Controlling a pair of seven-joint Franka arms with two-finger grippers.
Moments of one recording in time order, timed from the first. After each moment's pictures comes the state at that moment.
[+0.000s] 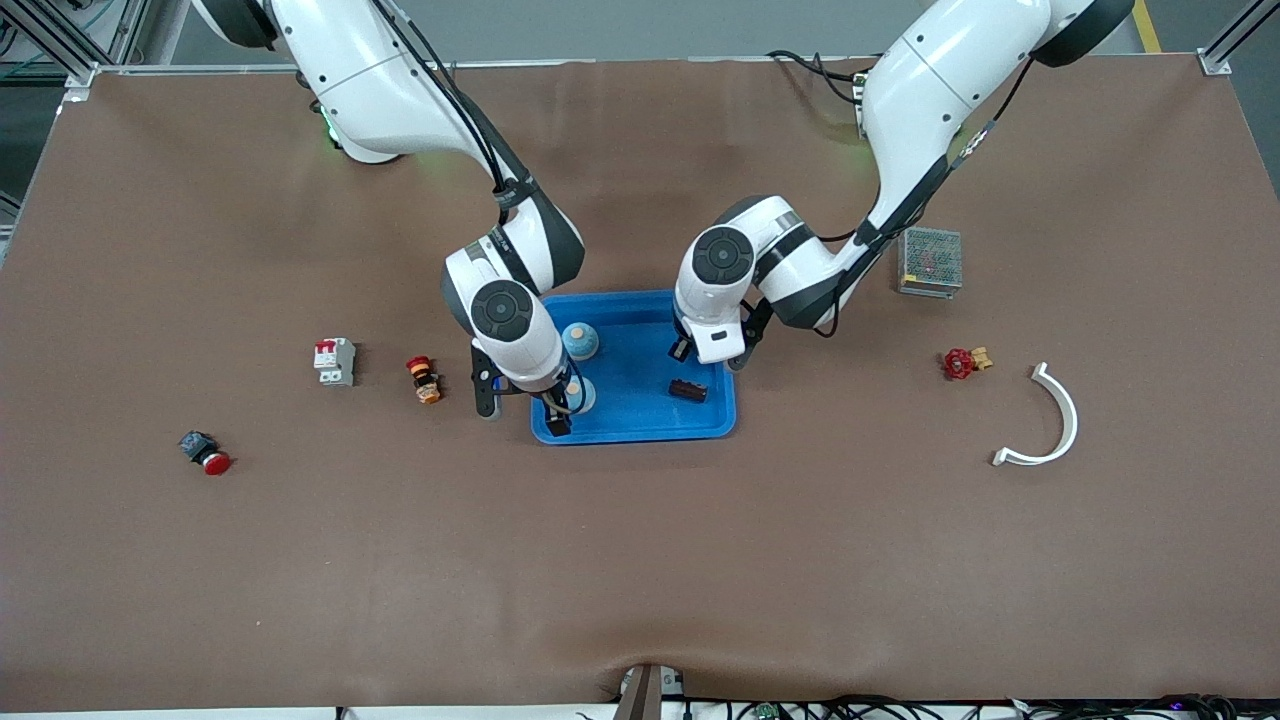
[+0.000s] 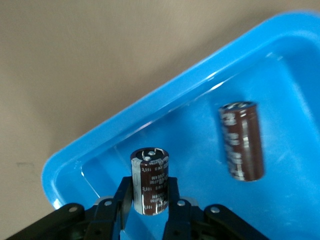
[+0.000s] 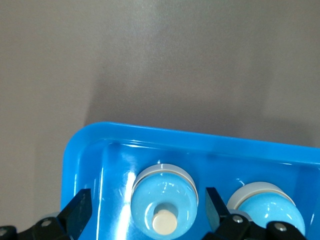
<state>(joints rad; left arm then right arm) -0.25 0.66 -0.55 -1.79 0.30 2.31 -1.97 0.64 0.68 -0.05 -1.67 0.10 2.38 1.92</state>
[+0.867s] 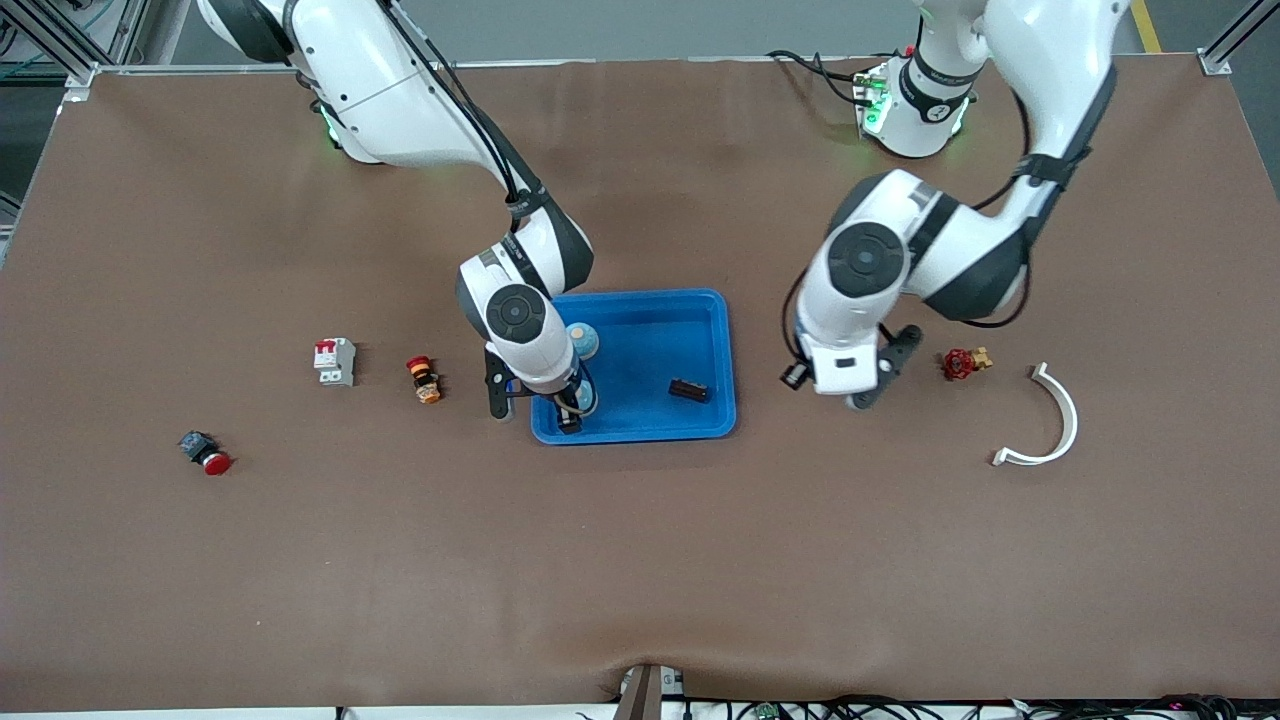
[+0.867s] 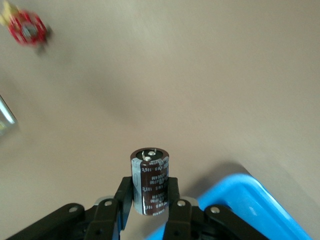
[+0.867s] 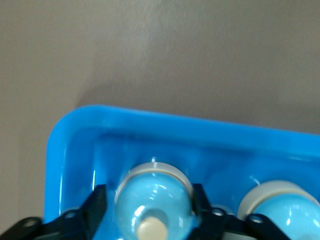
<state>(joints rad) 0.02 0.42 -0.55 -1.76 0.28 1.99 -1.47 0.65 0.73 -0.04 -1.66 0.10 2.44 1.93</state>
